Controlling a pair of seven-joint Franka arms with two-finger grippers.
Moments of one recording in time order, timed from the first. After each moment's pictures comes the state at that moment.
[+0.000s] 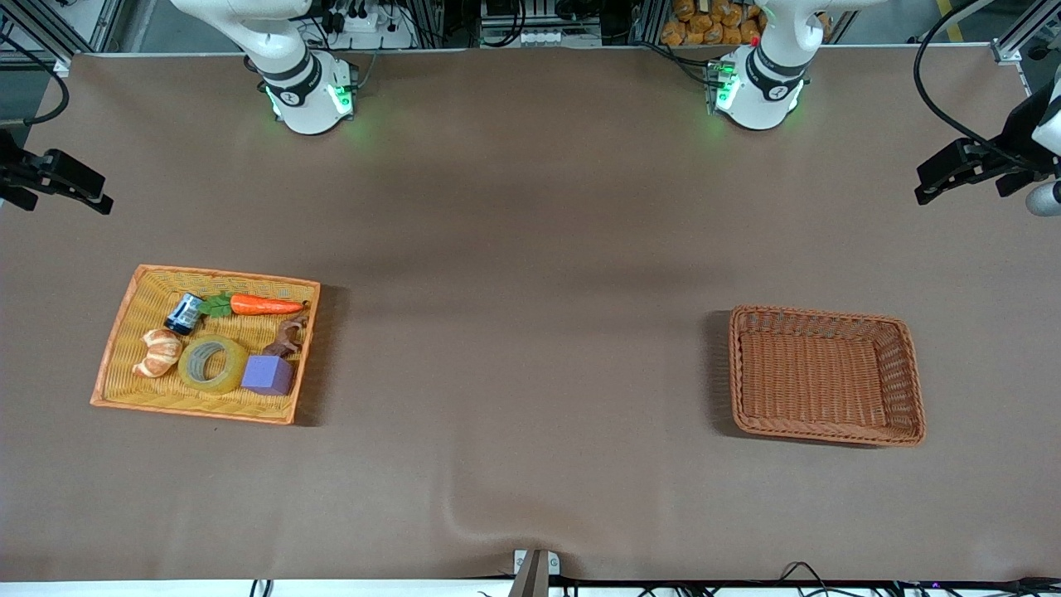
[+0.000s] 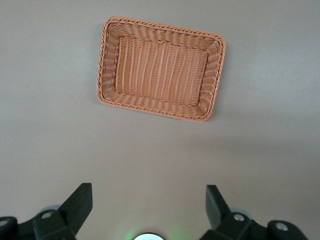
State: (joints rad) left arm 0.01 0.01 -0.09 -1.45 0.04 1.43 -0.15; right arm -0.04 -0.05 -0.02 -1.57 -0.02 1.51 0.01
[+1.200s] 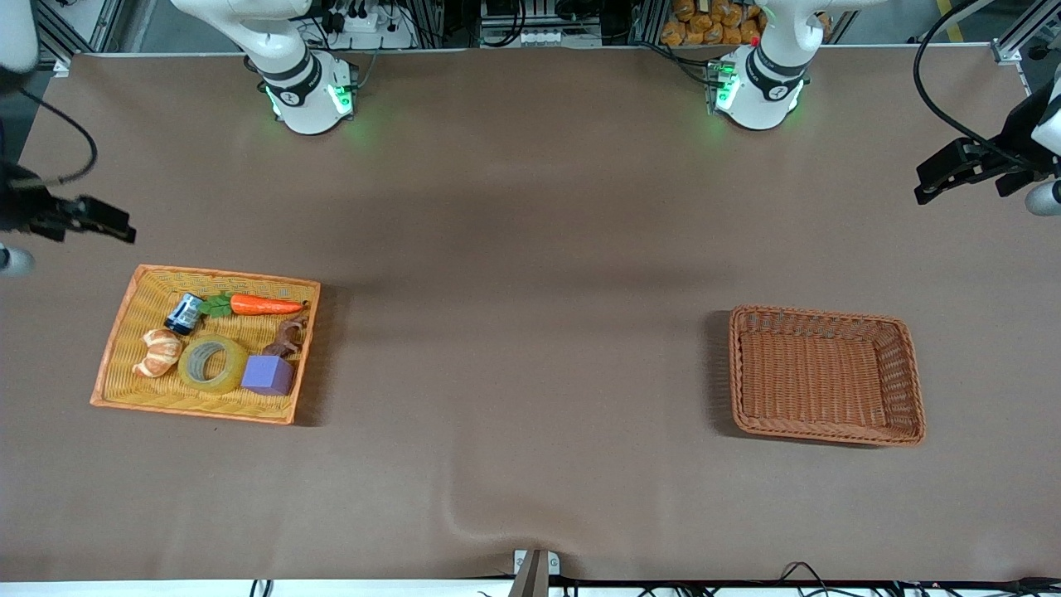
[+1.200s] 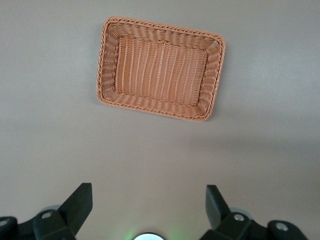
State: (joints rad) left arm 0.01 0.01 -0.09 -1.45 0.04 1.42 -0.15; right arm -0.05 0.13 -0.03 -1.58 -0.03 1.59 -0.05
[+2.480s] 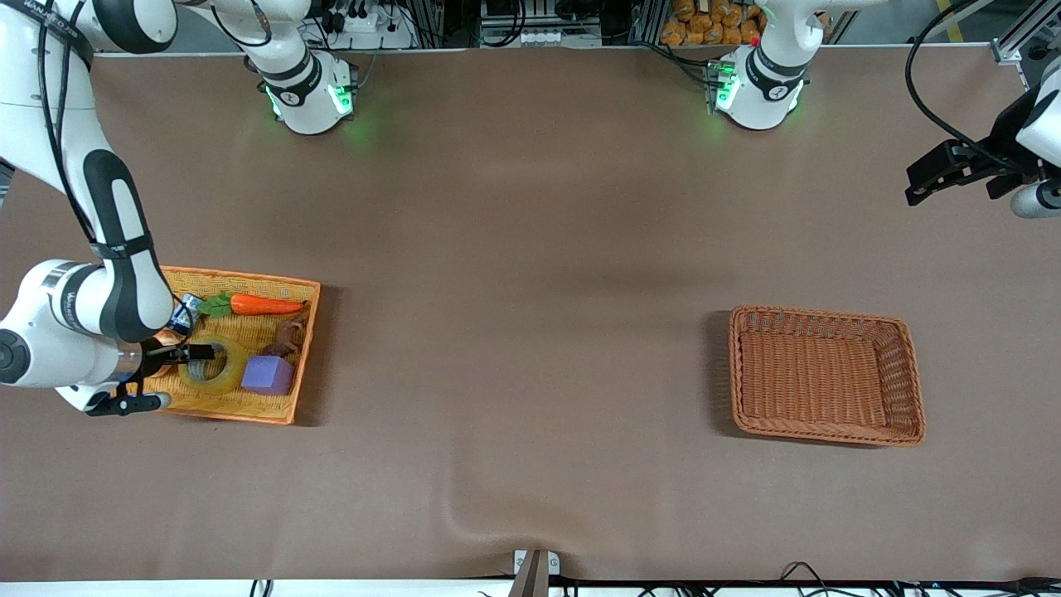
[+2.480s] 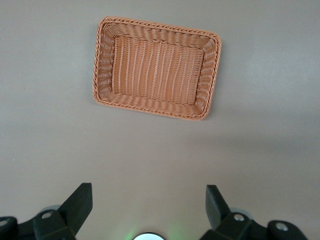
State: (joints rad) left arm 0.01 0.02 -0.10 -1.45 0.04 1.42 -0.15; right arm -0.18 0.69 -0.03 -1.59 -0.03 2.04 -0.29
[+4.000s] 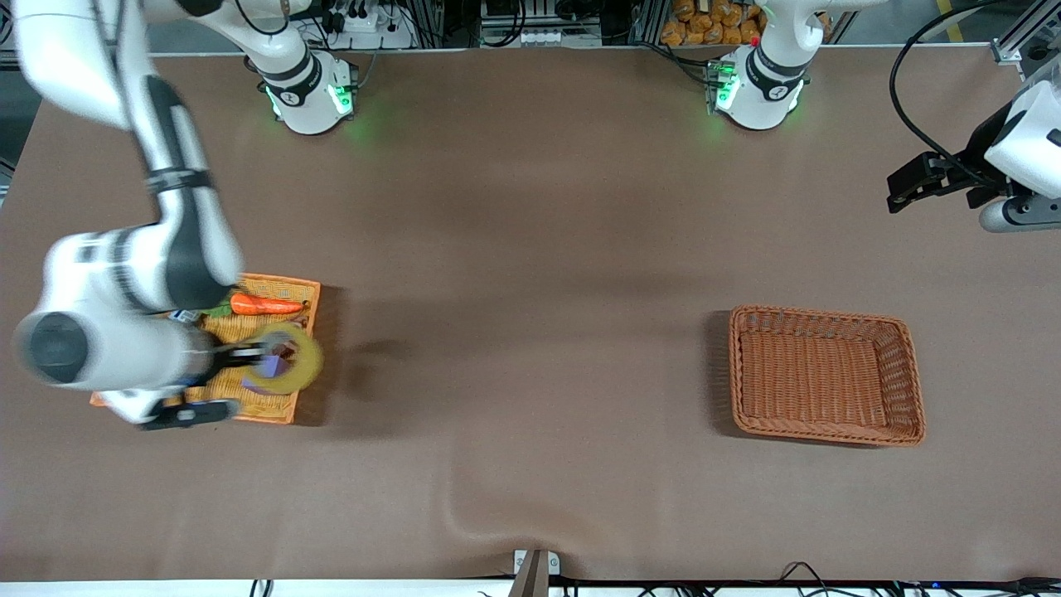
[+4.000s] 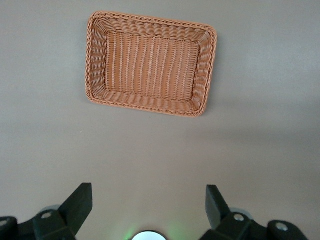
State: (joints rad) left arm 0.00 0.04 -0.12 -1.45 0.04 1.43 -0.15; right arm 0.19 0.59 0.00 -1.33 -0.01 1.72 0.15
